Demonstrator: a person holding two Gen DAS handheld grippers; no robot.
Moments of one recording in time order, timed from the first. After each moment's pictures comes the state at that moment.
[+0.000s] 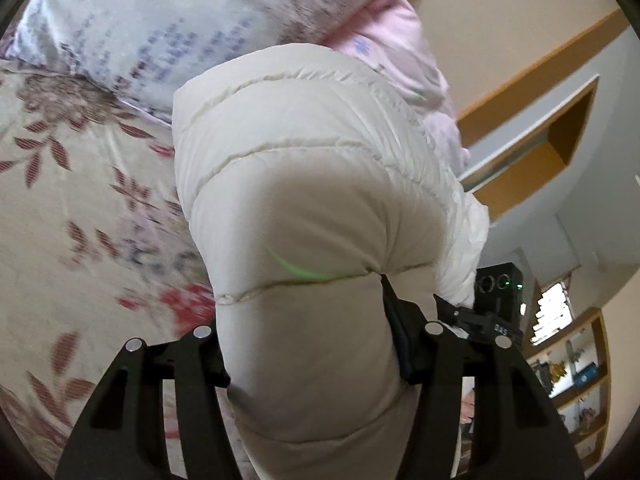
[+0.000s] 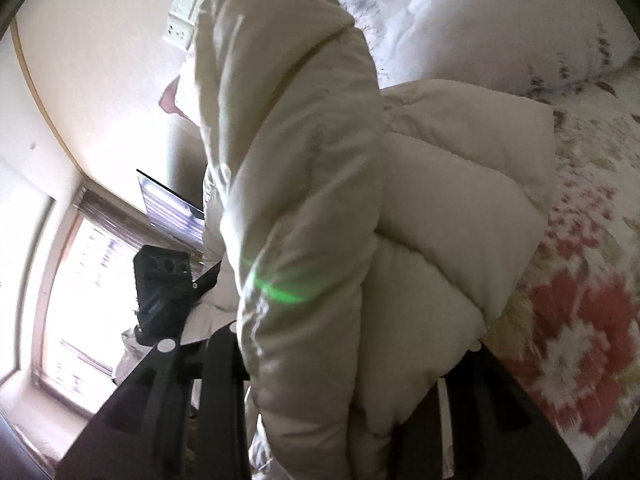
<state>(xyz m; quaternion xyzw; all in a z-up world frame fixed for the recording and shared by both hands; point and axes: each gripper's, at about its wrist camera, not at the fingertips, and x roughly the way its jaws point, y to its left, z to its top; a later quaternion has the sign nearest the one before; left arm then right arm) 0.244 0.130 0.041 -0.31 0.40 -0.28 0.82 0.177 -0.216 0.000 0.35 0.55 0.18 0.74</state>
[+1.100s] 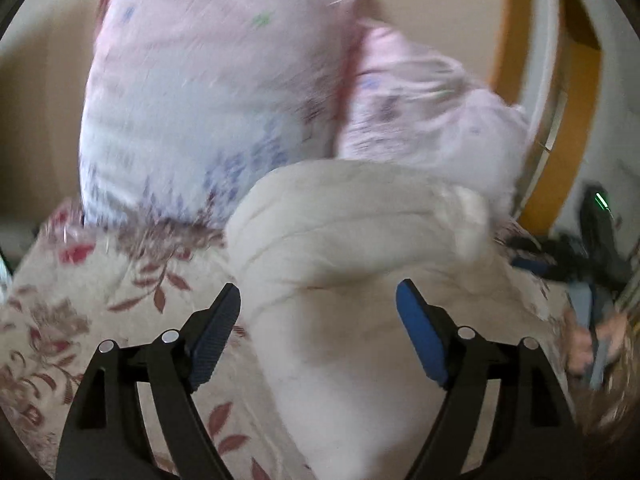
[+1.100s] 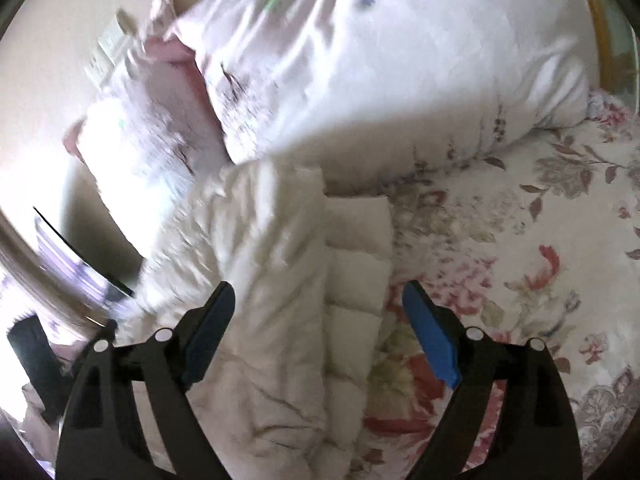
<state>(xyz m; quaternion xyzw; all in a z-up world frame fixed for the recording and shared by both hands) 0.209 0.100 0.079 -0.04 0.29 -0.15 0.94 0.188 -0.216 0.030 0.25 0.51 -0.02 0.82</state>
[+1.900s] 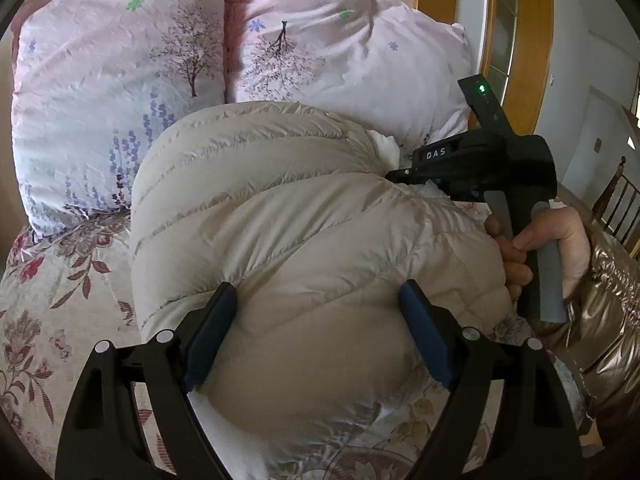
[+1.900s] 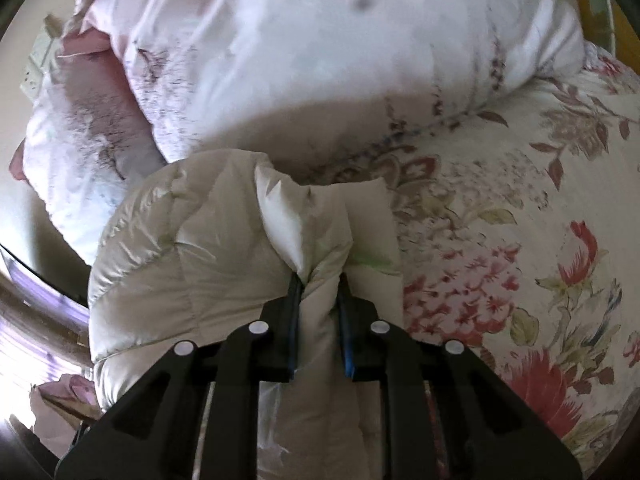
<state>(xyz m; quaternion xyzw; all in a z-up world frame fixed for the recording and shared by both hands) 0.196 0.019 0.034 0.05 0.34 -0.21 0.92 0.215 -0.234 -0.045 0.27 0.55 -0.11 0.79</state>
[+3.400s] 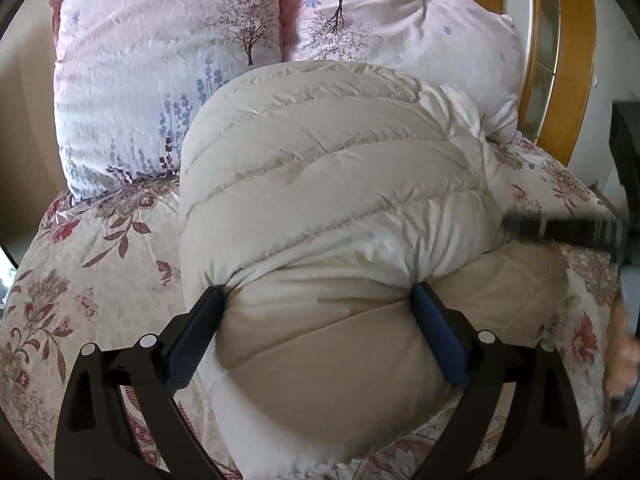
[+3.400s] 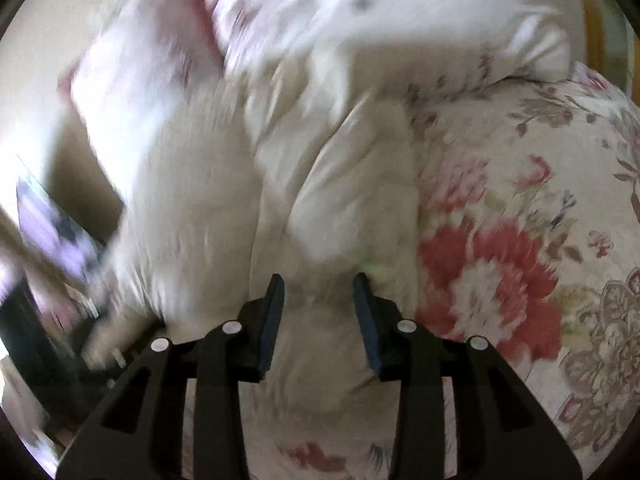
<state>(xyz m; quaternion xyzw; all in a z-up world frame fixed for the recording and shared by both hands) 0.194 0.040 0.017 0.05 0.36 -0.12 0.92 0.123 -0.188 0.002 0.22 0.54 -0.06 0.81</state>
